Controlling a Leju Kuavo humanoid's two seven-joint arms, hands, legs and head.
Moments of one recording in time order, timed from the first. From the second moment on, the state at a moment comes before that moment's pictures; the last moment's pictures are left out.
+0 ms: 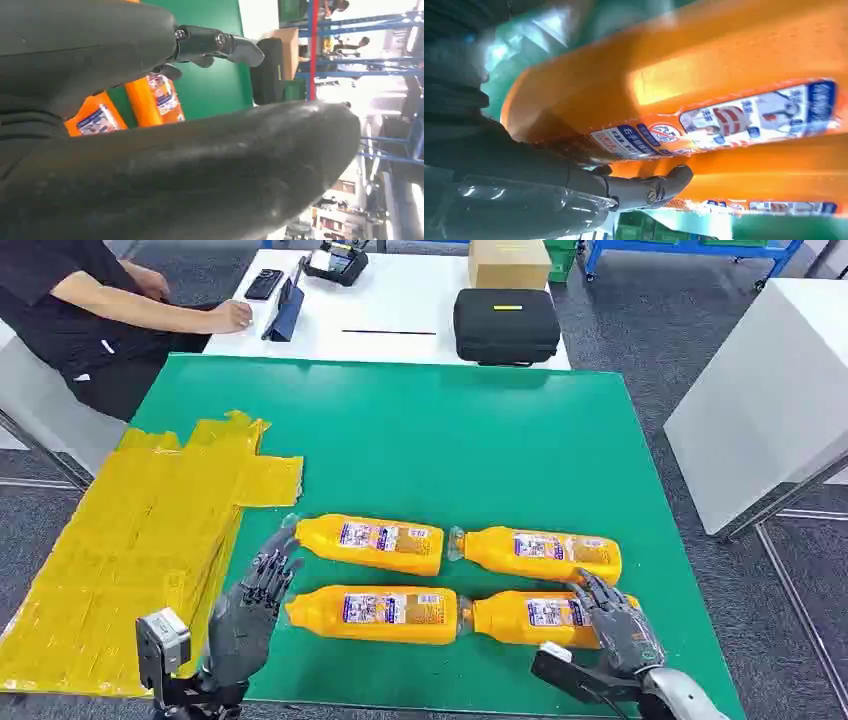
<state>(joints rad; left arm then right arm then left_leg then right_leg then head) 0.14 0.14 -0.49 -1.66 0.21 0.04 -0.39 0.11 -0.62 0.41 -1.42 0.82 -0.08 0.16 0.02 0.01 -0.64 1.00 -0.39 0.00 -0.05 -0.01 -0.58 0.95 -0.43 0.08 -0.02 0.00</state>
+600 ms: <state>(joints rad) 0.03 0.04 -0.43 -1.65 0.19 -0.03 -0.30 -0.06 -0.57 0.37 -1.31 0.88 0.44 0.10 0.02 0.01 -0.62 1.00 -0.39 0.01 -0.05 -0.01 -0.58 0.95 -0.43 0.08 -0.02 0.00</state>
